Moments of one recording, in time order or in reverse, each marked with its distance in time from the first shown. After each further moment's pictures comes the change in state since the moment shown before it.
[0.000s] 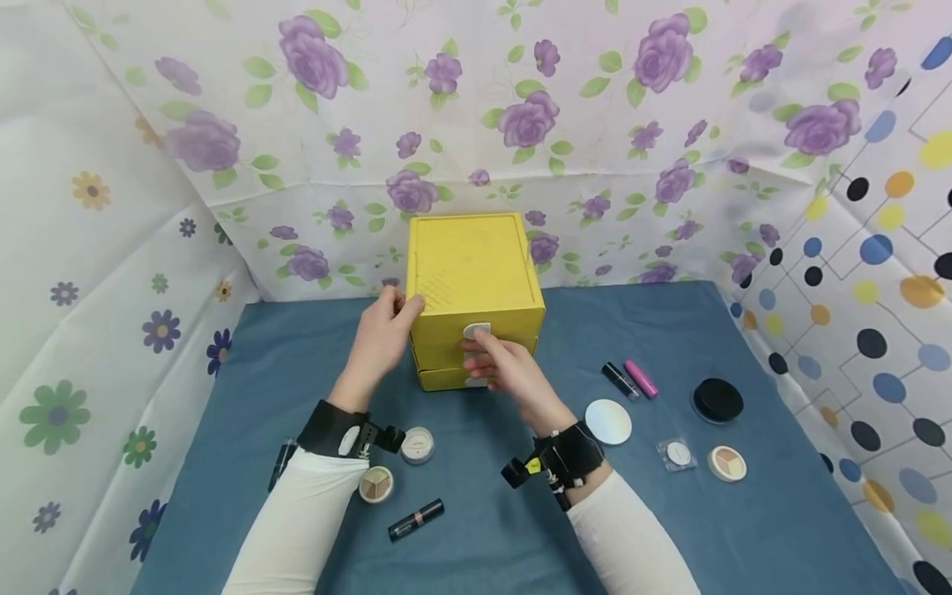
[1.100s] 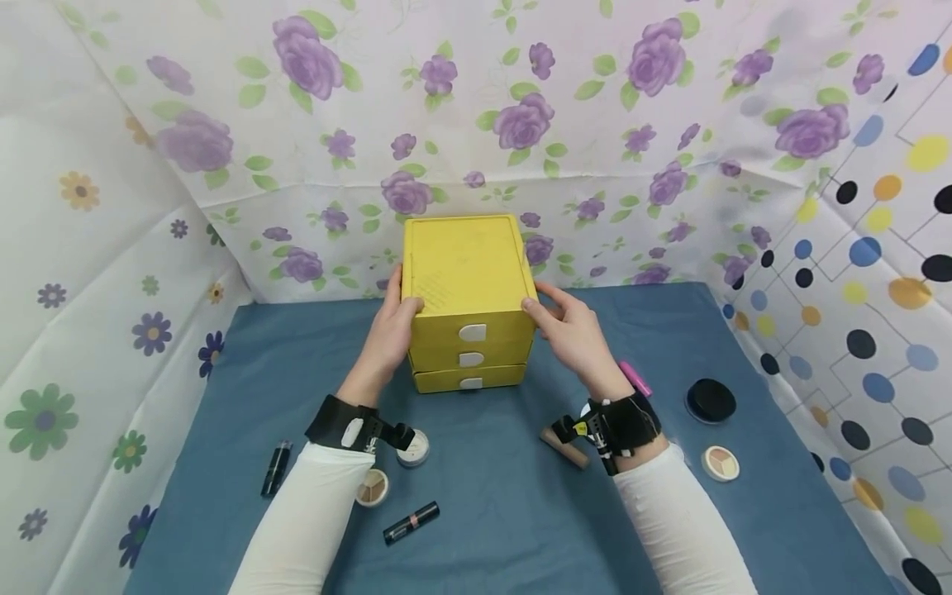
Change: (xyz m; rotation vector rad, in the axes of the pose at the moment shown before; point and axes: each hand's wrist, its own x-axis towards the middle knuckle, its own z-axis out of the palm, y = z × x) left_hand 0.012 0.004 0.016 -0.359 -0.123 -0.086; right_hand -0.007 -0.054 -0.076 -0.403 0.211 -0.120
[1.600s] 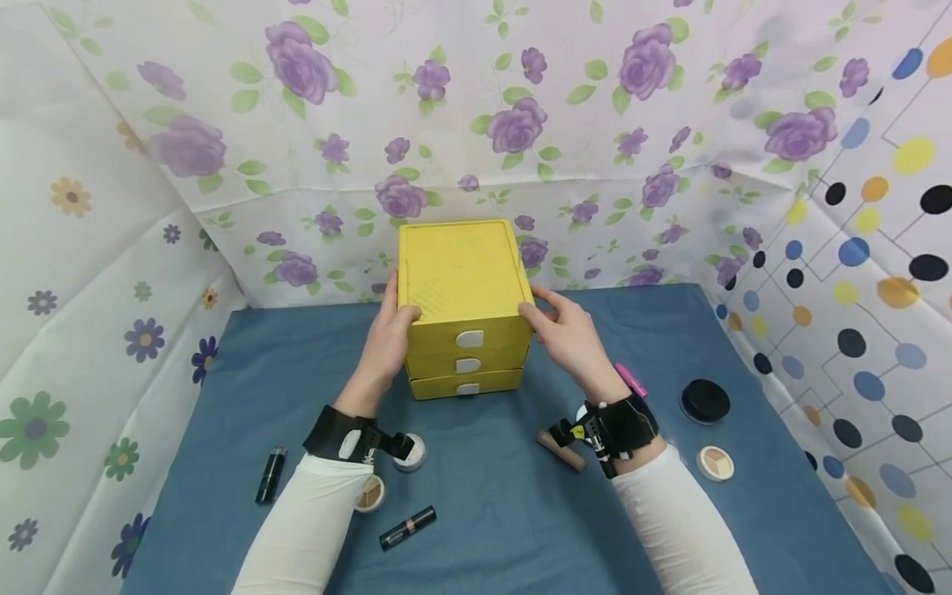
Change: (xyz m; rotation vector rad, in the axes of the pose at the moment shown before) left_hand -0.007 0.000 0.007 -0.019 0.019 0.051; right_hand -0.003 -0.004 -0.003 -0.034 -0.001 0.008
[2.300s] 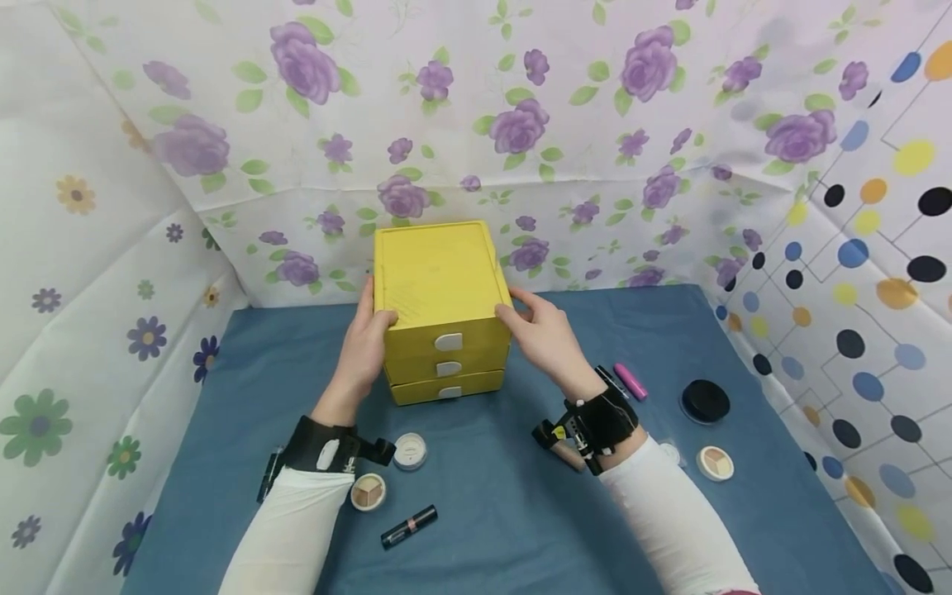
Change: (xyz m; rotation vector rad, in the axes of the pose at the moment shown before) left_hand -0.015 0.000 -0.027 0.010 0.060 0.005; right_hand 0.000 -0.021 0.026 -0.052 -0.033 -0.007
